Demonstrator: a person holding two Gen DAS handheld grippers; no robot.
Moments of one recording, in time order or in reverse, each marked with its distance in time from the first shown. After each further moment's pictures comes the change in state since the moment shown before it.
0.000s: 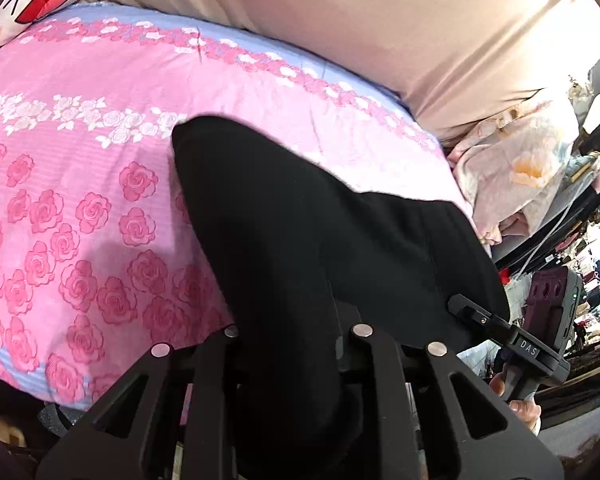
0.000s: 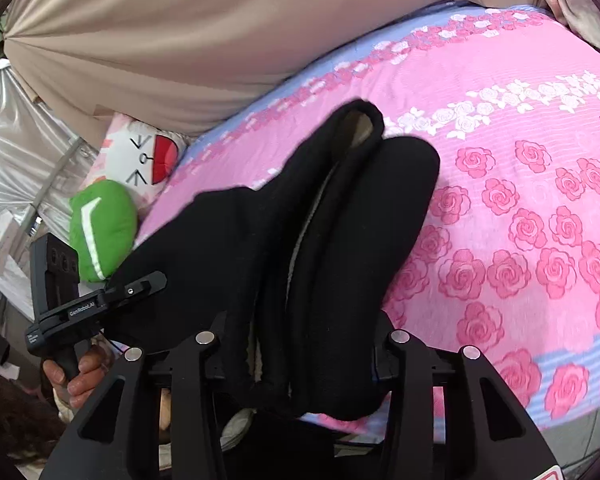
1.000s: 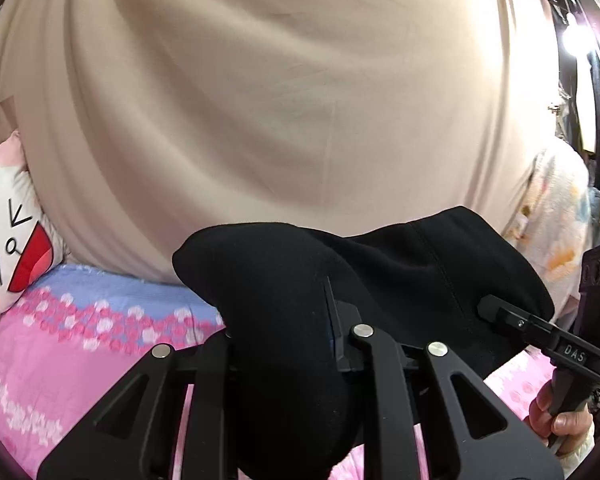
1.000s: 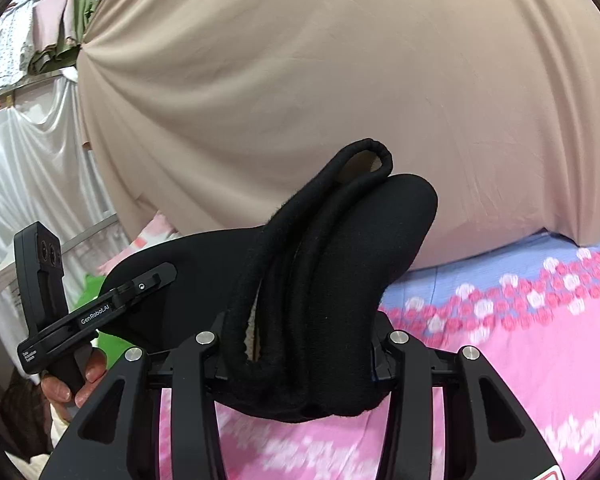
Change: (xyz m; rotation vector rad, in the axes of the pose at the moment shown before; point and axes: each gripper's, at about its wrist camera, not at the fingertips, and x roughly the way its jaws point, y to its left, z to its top) left arm -0.019 -0.091 0.227 0.353 -0.568 0.175; right arm 0.019 0.093 0.247 -0.288 -0.446 0.089
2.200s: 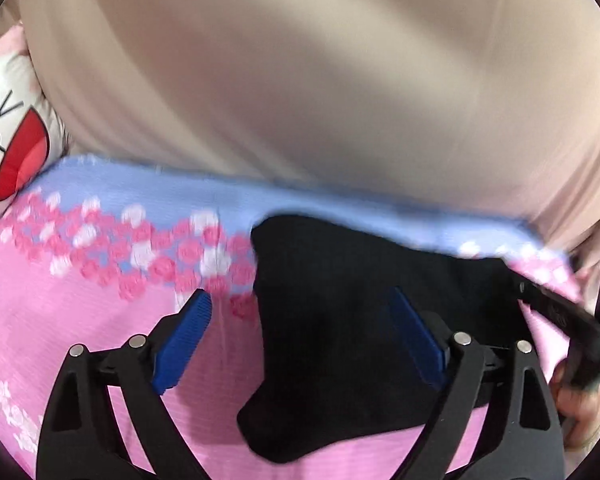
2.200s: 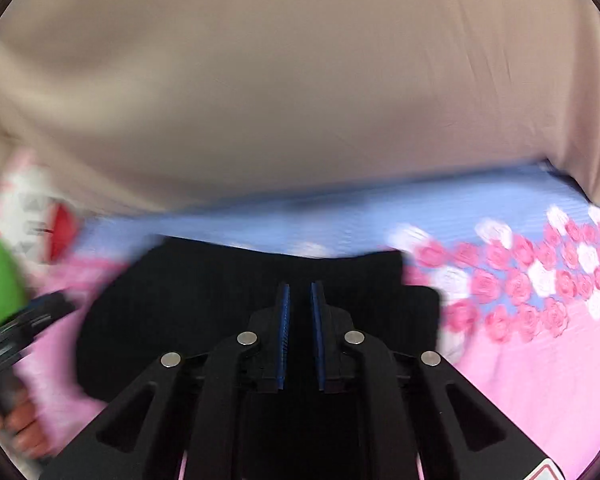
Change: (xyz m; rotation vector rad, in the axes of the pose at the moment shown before) left arm 0.192 0.062 -0.082 -0.135 0.388 0.244; right arm 0.218 -0.152 -0.042 0.013 0.405 -0.370
